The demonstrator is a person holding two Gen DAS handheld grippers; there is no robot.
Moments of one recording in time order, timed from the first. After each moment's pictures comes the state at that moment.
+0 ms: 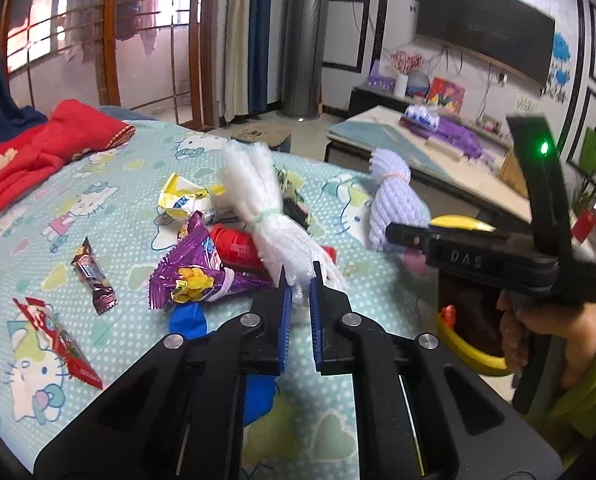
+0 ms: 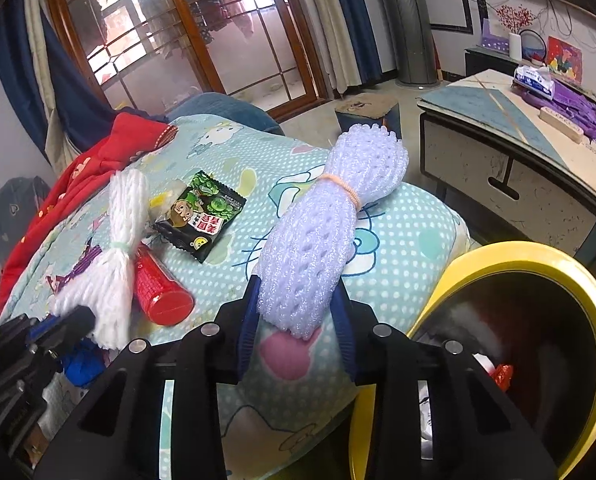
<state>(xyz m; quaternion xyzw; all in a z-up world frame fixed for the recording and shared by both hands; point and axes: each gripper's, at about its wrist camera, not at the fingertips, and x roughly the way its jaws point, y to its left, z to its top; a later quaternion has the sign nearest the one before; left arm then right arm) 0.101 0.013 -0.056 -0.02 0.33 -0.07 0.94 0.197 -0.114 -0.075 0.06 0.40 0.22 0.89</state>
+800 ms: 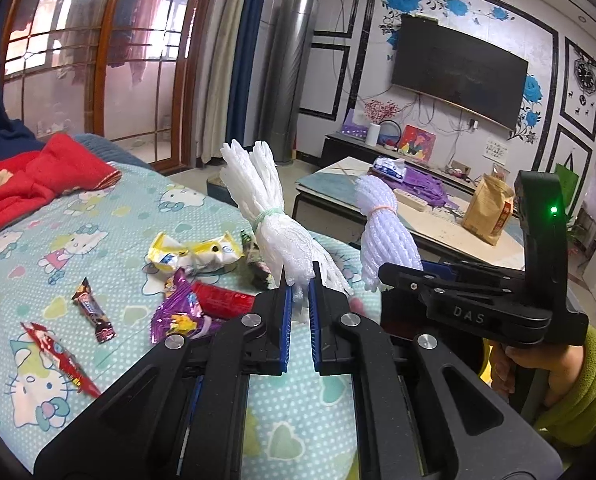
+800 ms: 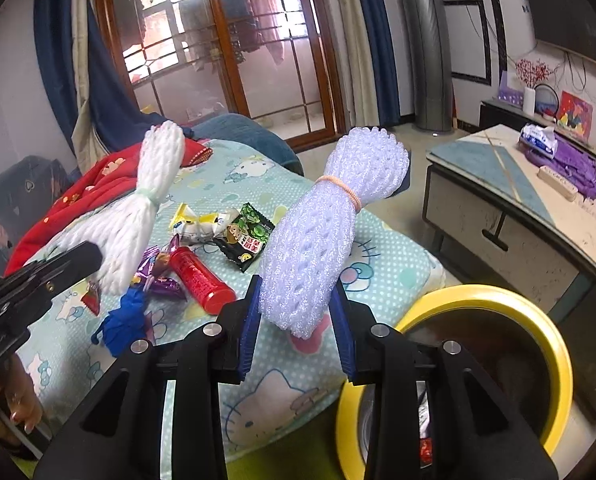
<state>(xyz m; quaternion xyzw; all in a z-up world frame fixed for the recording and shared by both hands) 0.074 0.005 -0.009 -0.05 0.25 -0.11 0.96 0.142 -0.136 -0.016 0.02 0.33 0.24 0.91</state>
